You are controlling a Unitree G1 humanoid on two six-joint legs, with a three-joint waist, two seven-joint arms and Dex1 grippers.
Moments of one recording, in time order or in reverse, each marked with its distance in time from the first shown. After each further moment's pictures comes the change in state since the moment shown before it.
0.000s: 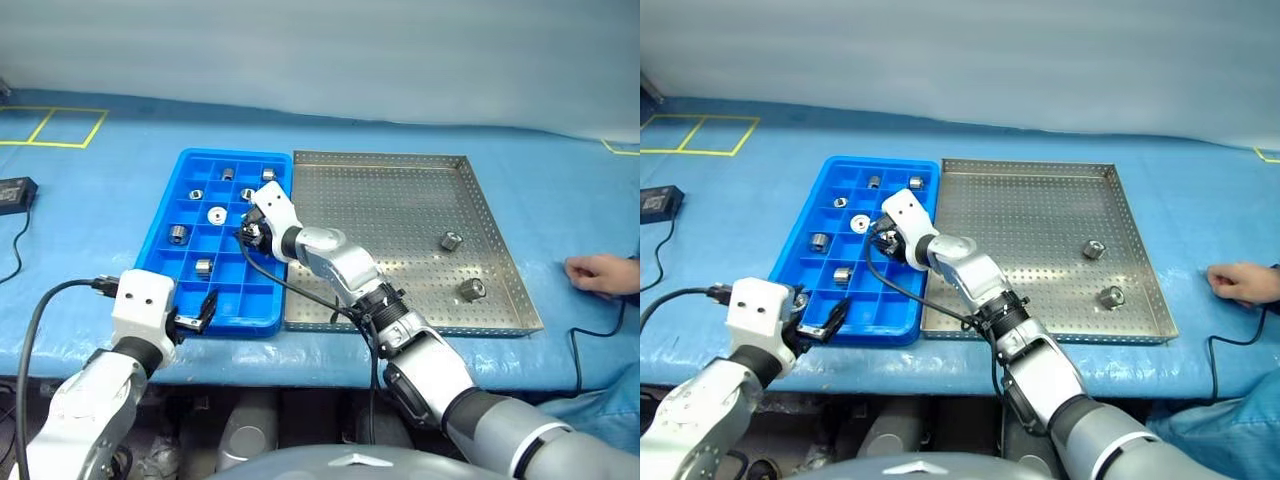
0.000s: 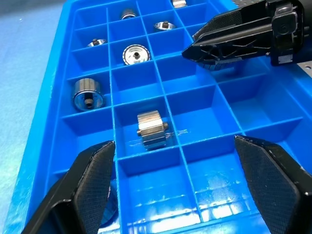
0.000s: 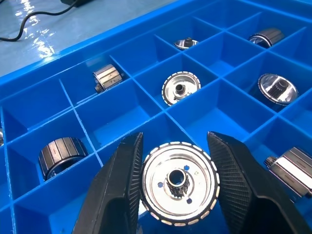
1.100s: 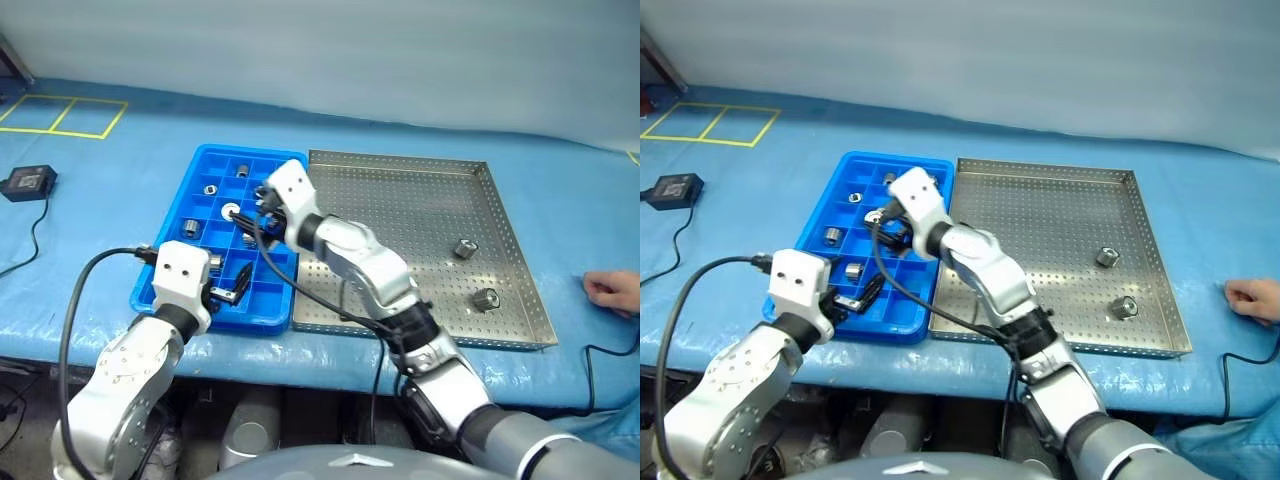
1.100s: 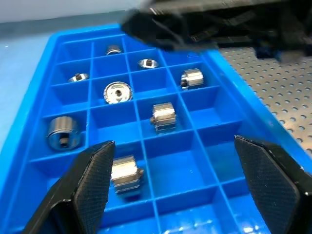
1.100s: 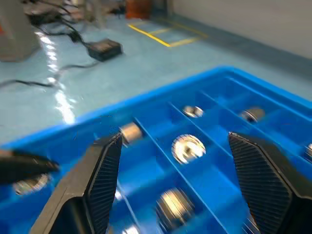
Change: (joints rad) left arm -0.301 -0.025 -0.218 0.177 0.003 -0.060 -0.004; right arm 0.224 -0.186 -0.053 -0.589 0.017 0.216 -0.082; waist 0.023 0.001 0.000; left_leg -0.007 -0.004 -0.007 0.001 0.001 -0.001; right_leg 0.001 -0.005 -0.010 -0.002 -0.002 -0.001
